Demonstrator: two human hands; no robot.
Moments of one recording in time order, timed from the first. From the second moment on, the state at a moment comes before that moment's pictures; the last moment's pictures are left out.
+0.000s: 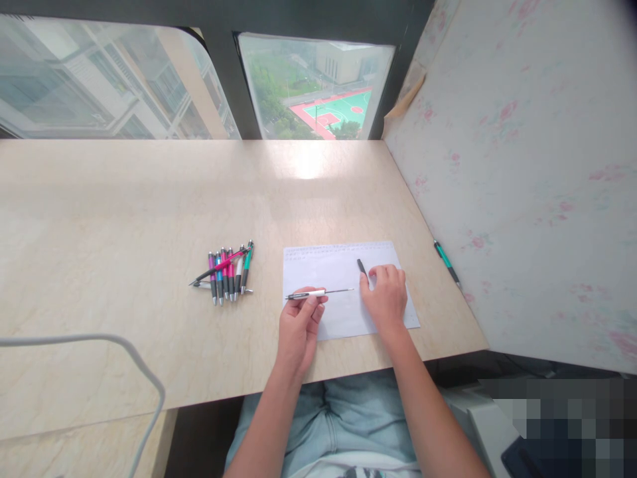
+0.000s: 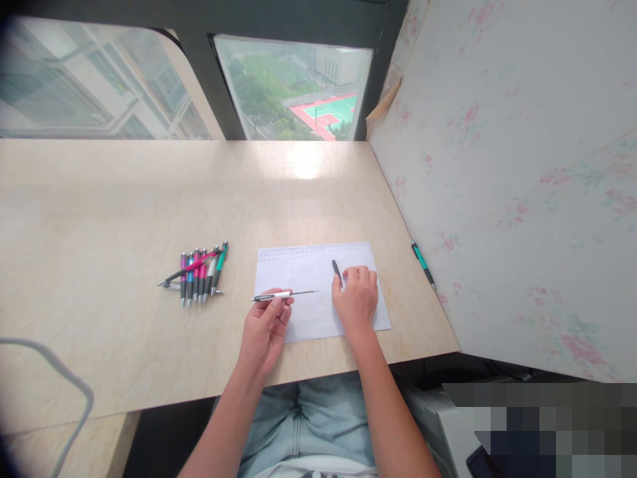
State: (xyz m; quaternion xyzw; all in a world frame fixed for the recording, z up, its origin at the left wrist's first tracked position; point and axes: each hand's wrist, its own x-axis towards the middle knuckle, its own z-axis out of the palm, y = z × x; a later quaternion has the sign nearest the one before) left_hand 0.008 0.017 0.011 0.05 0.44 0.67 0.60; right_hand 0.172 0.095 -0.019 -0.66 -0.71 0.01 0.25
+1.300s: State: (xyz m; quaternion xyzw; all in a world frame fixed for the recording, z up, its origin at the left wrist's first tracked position) left_hand 0.007 0.017 0.014 0.00 0.39 0.67 0.63; right_hand 0.165 0.065 0.067 -0.45 -0.73 0.37 0.36
